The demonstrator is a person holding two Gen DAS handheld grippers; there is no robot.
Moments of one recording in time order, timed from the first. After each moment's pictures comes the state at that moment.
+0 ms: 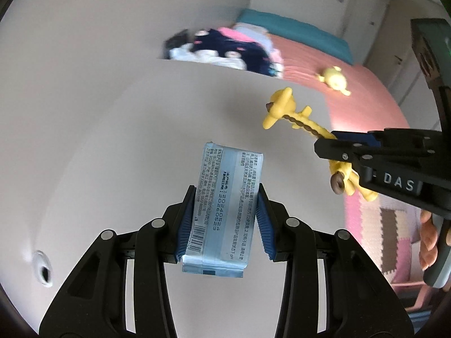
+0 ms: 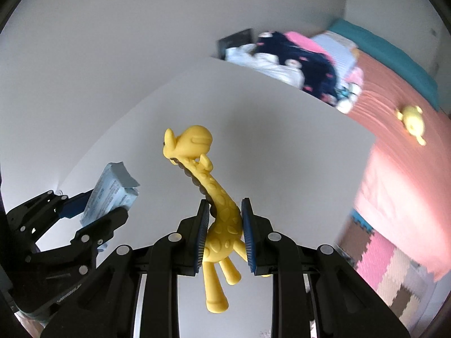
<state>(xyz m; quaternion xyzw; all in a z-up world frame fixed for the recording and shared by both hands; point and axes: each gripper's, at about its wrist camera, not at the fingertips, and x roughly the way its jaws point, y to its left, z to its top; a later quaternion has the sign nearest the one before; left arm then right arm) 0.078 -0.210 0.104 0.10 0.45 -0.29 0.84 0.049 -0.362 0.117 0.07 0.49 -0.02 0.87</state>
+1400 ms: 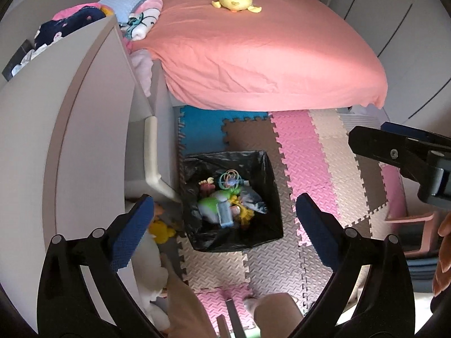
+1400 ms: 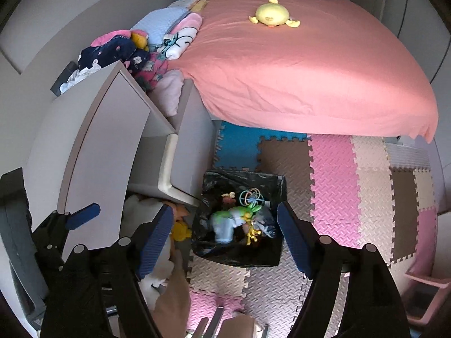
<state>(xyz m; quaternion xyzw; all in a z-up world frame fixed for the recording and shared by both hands) -0.071 -0.511 -0.025 0.23 0.50 -0.40 0.73 -0.176 -0.644 0.005 0.26 0.48 -0.22 0.81</state>
